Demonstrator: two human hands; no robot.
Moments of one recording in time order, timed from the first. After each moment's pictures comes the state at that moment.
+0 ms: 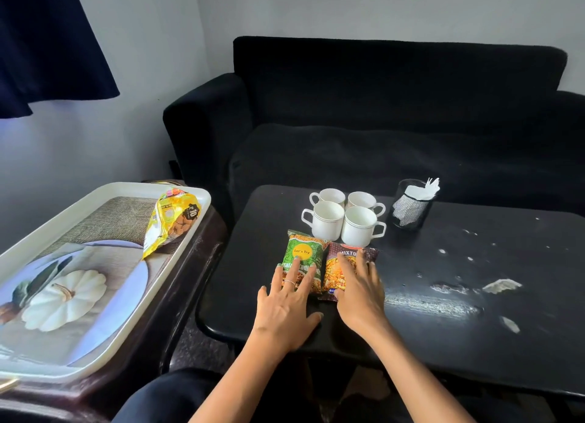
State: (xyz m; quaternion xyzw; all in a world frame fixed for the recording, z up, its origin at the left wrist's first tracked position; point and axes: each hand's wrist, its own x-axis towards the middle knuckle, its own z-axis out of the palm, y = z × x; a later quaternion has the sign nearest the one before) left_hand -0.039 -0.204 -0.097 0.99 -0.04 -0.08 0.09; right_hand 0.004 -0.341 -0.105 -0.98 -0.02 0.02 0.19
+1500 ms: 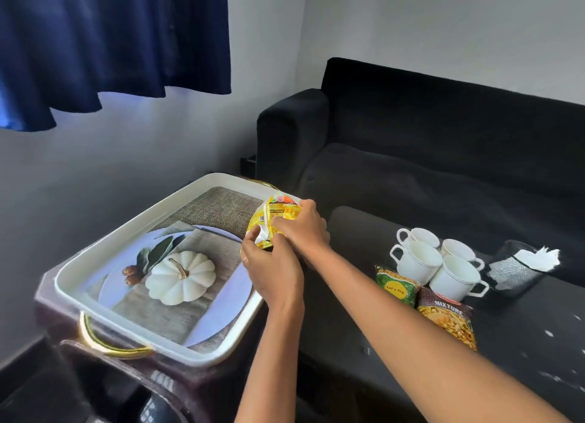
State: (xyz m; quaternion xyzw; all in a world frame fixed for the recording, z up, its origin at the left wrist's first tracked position) left_hand -0.041 -0.076 -0.021 0.51 0.41 0.33 0.68; right_hand 0.036 -0.079 -0.010 -0.91 -0.11 0.05 0.39
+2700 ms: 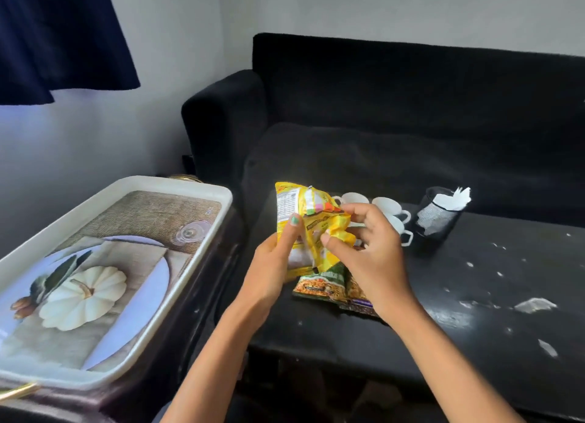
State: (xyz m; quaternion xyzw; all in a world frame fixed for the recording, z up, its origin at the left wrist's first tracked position) left_hand -0.037 -0.151 -0.024 0.69 0.03 0.02 0.73; right_hand -0.008 -0.291 -0.009 -0.74 -0.17 -0.13 0.64
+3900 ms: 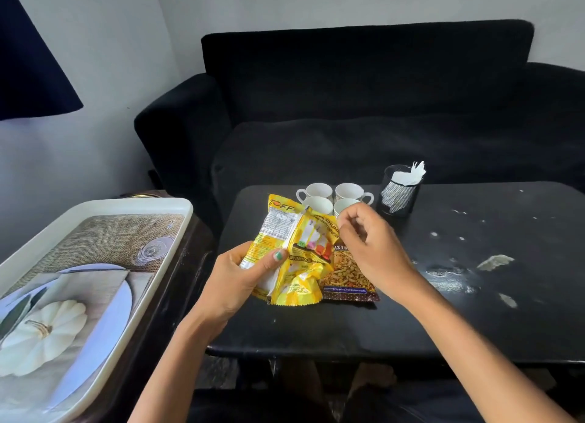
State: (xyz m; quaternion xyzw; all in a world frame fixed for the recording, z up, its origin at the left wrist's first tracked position) left_hand -0.035 -0.146 -0.037 0.71 0.00 -0.02 0.70; right_hand 0.001 -0.357 -0.017 -0.82 -0.17 -0.13 0.54
